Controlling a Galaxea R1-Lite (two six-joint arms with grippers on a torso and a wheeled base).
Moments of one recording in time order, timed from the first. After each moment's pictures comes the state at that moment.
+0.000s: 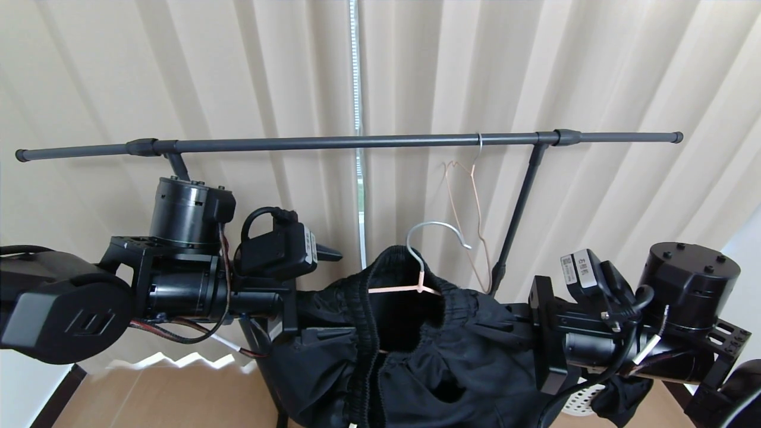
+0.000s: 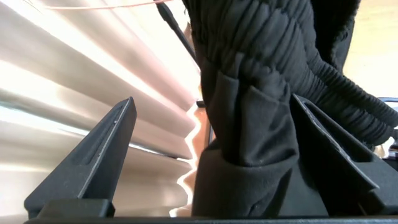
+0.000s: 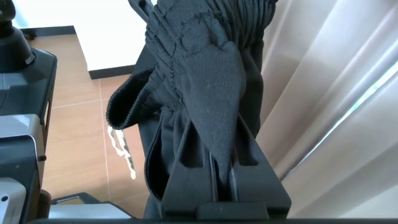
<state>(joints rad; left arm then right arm) -0.42 1.70 -0.86 -0.27 -0.63 0.85 0.46 1.74 -0.40 -1.16 0.78 -0.21</state>
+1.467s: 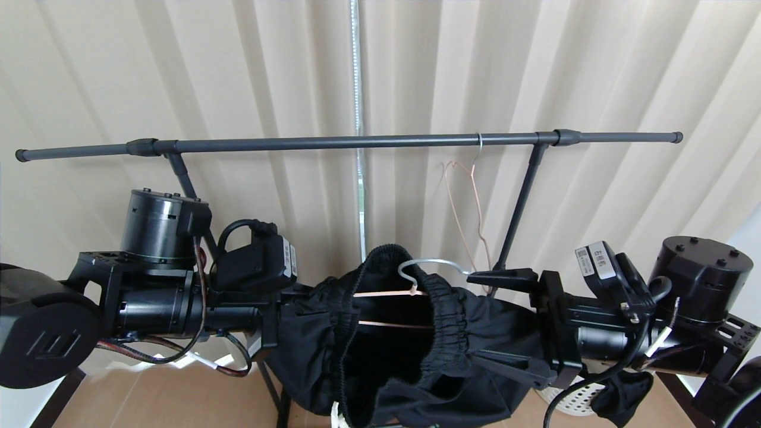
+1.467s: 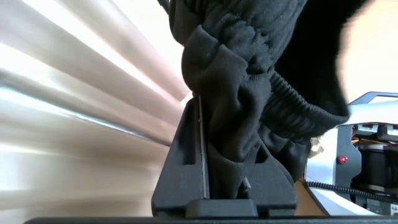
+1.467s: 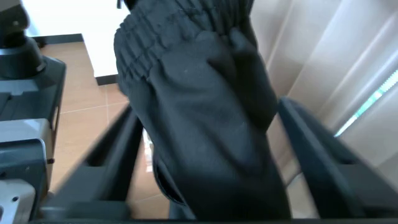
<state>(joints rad) -0.38 1.63 -0.78 -0.27 -0.63 0.84 0.41 1.73 -0.41 -1.16 0.86 -0.19</state>
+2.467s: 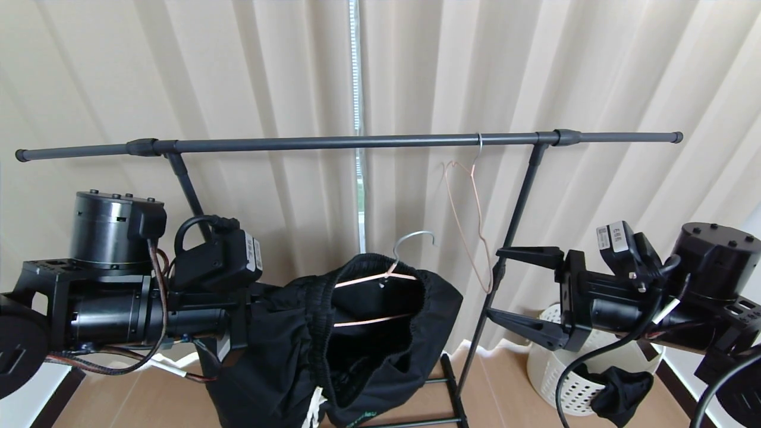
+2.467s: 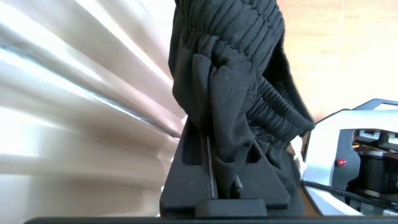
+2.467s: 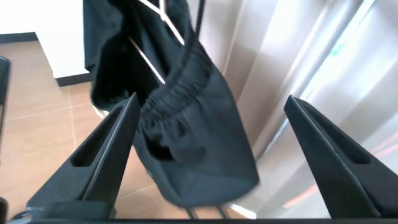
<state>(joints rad) -0.32 1.54 -0.71 -0.27 -0.63 0.79 0.25 1.76 -0.45 -1.16 0.87 -0.23</state>
